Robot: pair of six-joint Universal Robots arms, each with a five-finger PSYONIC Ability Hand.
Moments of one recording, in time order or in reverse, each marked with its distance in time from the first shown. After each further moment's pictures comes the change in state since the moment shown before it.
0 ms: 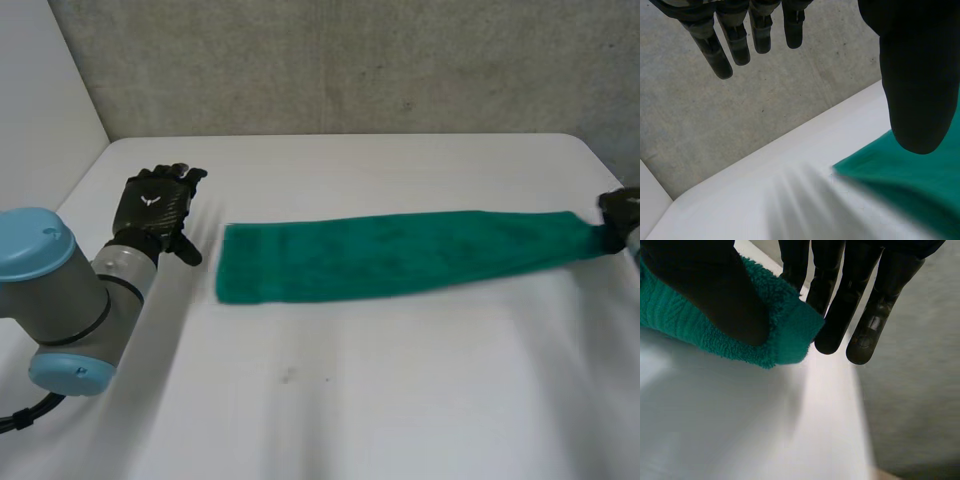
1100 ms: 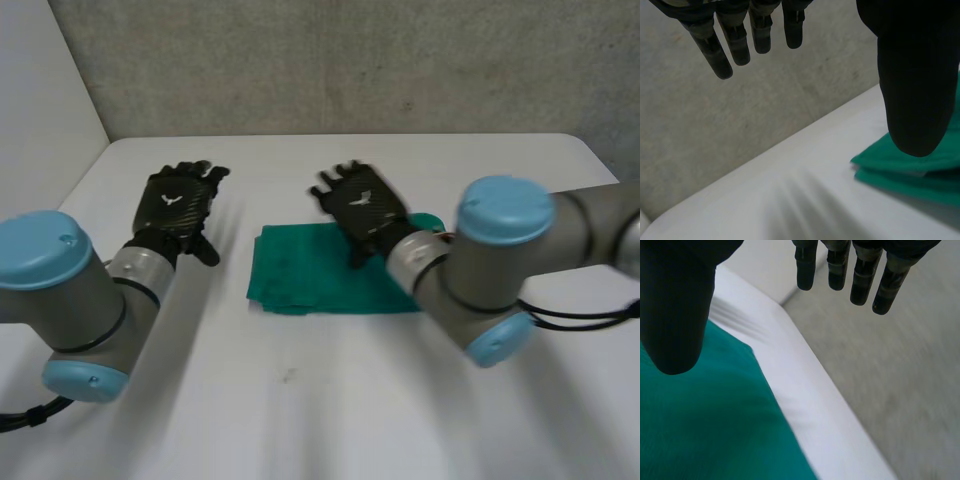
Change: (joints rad) left arm -0.067 0.011 0.004 0.003 0.002 0.000; right arm 0.655 -0.022 0.003 -0.178 -0.251 0.015; left_hand 0.000 0.000 0.000 0.000 0.000; right_hand -0.754 -0.955 -0.968 -0.957 -0.906
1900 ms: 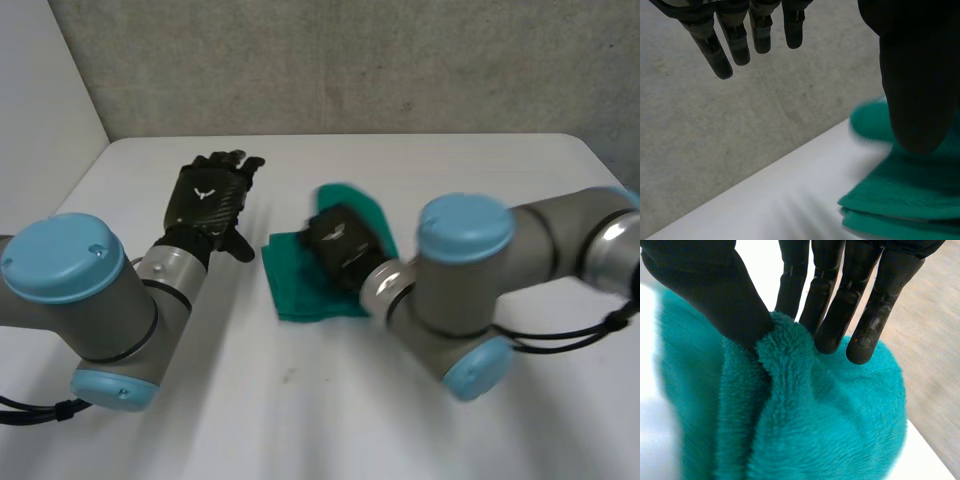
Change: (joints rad) left arm -0.121 0.016 0.036 -0.005 -0.059 -0.036; right arm 0.119 0.013 -0.006 0.129 0.059 -0.019; left_hand 0.000 0.000 0.000 0.000 0.000; right_hand 0.749 0.955 0.969 0.958 0.916
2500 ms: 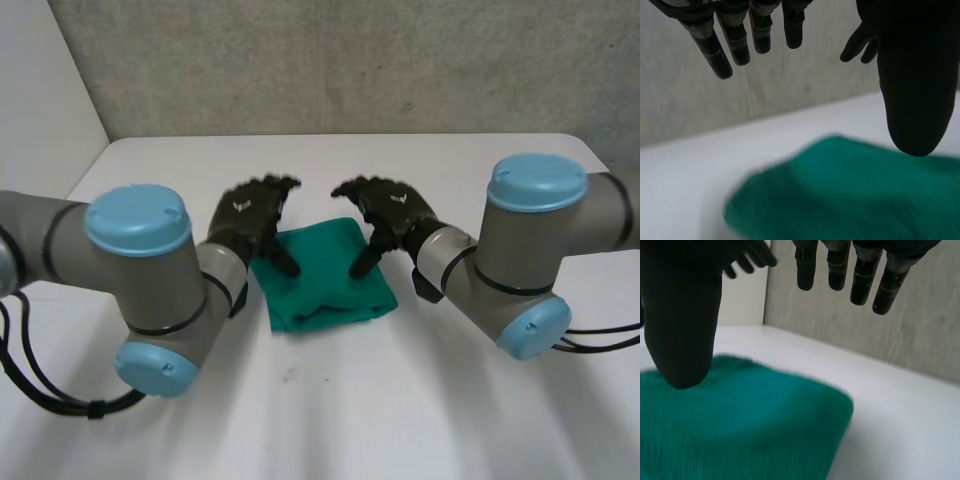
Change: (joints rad) left arm -0.109 -0.170 0.283 -0.308 -0.067 -0.284; right arm -0.188 -0.044 -0.003 0.050 -0.065 0.585; left_hand 0.000 0.000 0.000 0.000 0.000; right_hand -0.747 -0.953 -0.968 -0.956 -0.916
